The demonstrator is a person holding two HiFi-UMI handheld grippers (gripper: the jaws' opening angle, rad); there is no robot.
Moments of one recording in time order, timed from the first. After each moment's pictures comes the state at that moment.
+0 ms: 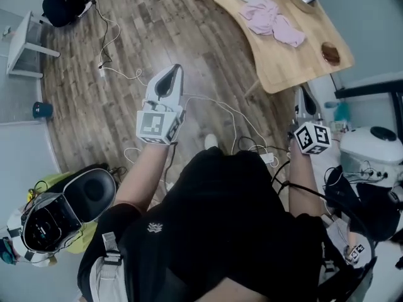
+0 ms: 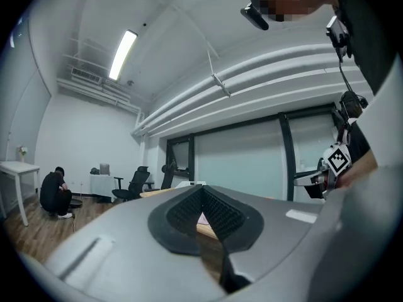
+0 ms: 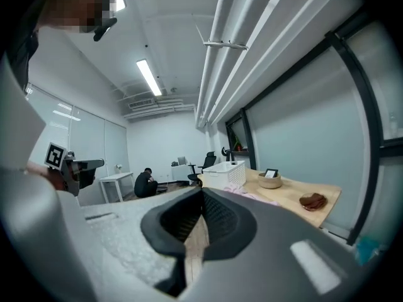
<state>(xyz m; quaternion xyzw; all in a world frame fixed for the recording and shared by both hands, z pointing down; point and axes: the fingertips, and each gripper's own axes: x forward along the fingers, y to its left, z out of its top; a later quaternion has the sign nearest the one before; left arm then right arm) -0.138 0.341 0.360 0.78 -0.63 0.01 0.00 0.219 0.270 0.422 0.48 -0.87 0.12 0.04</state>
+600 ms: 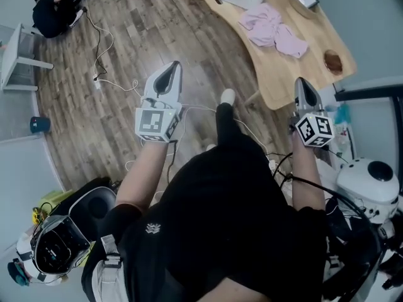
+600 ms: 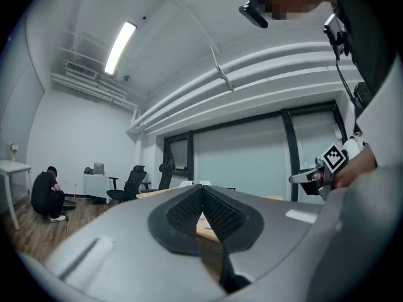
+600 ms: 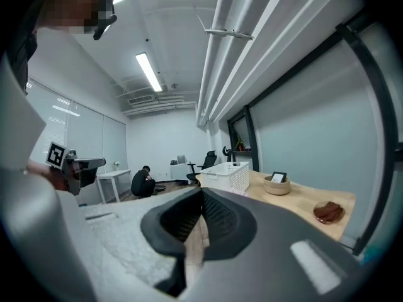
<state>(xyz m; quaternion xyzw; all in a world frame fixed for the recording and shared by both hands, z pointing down) -0.180 0.229 0.386 0.79 -0.61 0.01 0.00 0.171 0.157 0.438 0.48 -0.87 0.11 0.05</state>
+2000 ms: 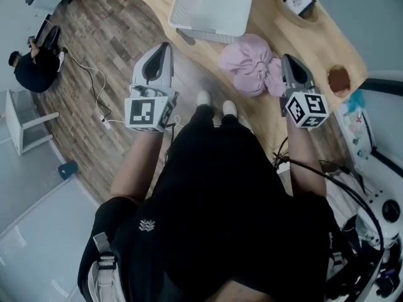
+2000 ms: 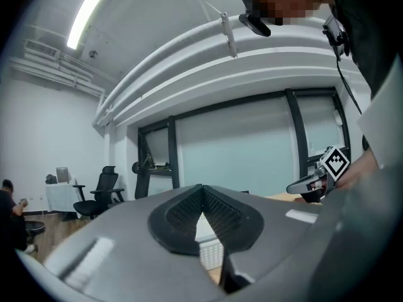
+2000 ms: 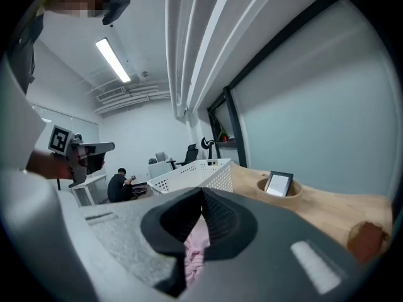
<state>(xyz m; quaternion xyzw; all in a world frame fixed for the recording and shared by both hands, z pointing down) -0.105 -0.198 0.387 0.85 -0.53 0.07 -0.03 0.190 -0.187 0.505 0.53 -0.83 0.17 0.05</state>
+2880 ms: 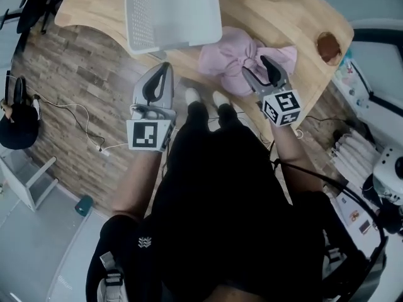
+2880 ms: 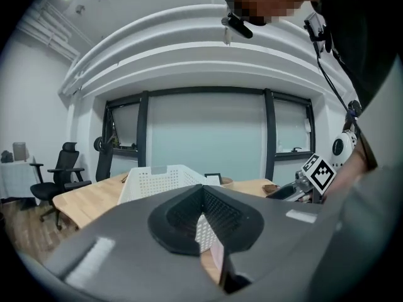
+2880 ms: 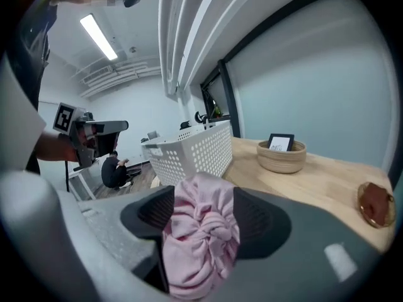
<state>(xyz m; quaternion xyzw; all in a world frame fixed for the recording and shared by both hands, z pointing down) -0.063 -0.247 0.491 0.91 -0.39 0.11 0.04 0.146 -0.181 0.620 0.55 -0.79 0.22 0.13</state>
